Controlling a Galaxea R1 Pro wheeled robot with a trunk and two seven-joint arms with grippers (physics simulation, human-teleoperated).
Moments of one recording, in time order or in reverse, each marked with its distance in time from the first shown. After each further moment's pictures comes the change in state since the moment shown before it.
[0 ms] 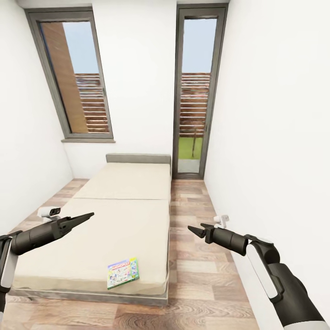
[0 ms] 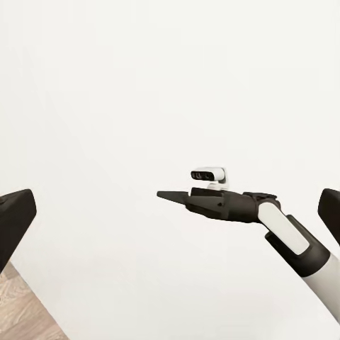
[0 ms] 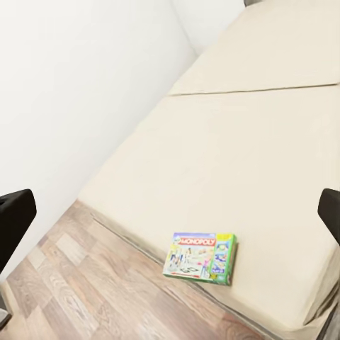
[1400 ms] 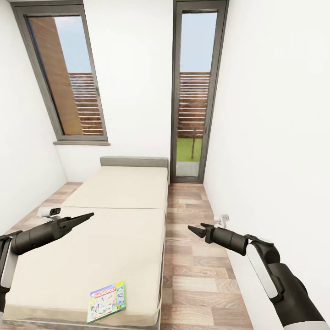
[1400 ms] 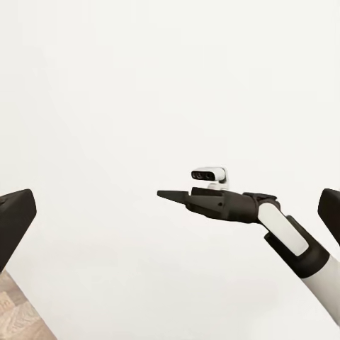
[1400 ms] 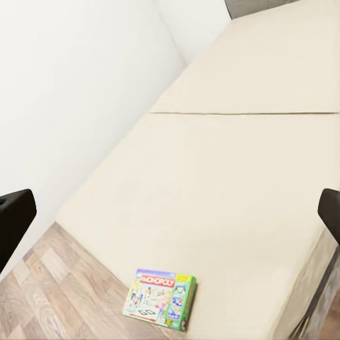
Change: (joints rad) left arm 0.000 0.000 0.001 0.001 0.000 0.010 0.003; right arm 0.000 0.000 -0.002 -0.002 -0.003 0.002 0.000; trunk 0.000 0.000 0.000
